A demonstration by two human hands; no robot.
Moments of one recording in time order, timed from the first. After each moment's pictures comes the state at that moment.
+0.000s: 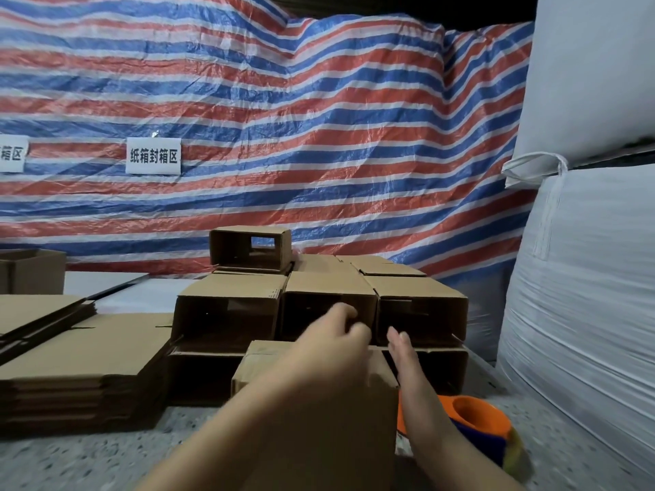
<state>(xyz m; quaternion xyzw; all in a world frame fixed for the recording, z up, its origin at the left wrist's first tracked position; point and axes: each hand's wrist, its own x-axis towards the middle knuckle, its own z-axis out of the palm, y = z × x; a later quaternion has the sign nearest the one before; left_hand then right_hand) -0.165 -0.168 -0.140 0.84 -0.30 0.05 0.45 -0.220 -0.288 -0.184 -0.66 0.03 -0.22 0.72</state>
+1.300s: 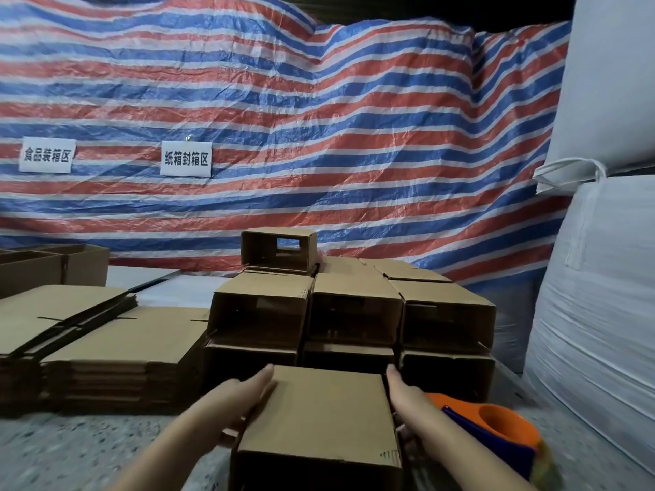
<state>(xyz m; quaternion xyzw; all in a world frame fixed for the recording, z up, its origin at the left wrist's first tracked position) -0.123 -0.049 -0.194 0.84 0.06 -0.16 0.51 -0.165 -0.305 -0.217 -0.79 0.30 -0.02 0.53</state>
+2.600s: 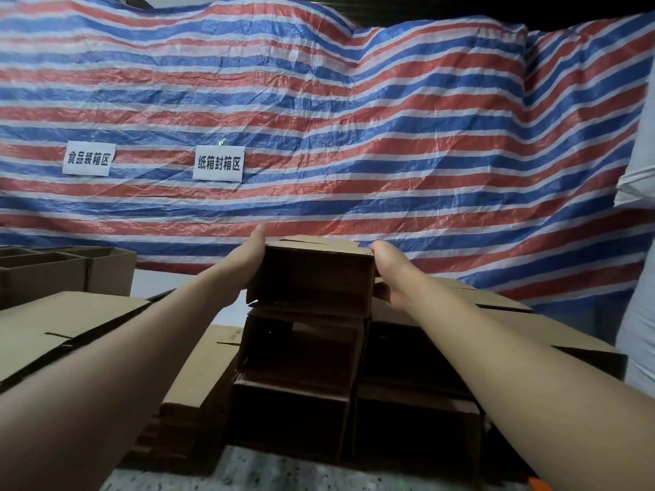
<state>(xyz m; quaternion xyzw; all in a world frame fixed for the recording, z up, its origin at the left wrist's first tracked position) 0.071 -0.010 -0.063 0.75 -0.06 0.03 0.66 0.018 -0.225 -0.054 -0.74 0.07 -0.16 0.65</state>
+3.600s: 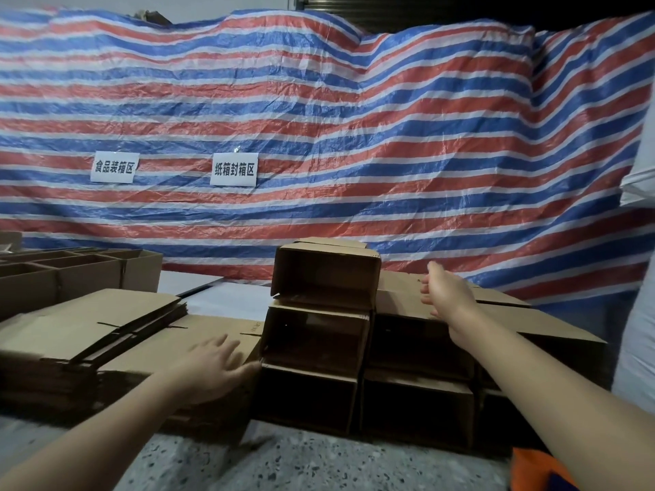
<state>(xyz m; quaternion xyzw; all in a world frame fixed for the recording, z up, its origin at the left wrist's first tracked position) 0.034 0.079 -0.208 0.99 -0.13 0.05 0.07 -0.042 -0.279 -0.090 -0.78 0.15 -0.28 0.54</state>
